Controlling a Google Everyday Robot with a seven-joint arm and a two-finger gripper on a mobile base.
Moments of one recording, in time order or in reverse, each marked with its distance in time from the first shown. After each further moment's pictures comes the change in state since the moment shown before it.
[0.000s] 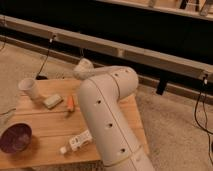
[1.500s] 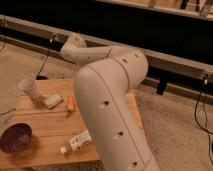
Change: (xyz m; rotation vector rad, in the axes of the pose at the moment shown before) arm -0.011 0.013 -0.188 -0.164 -0.045 0.081
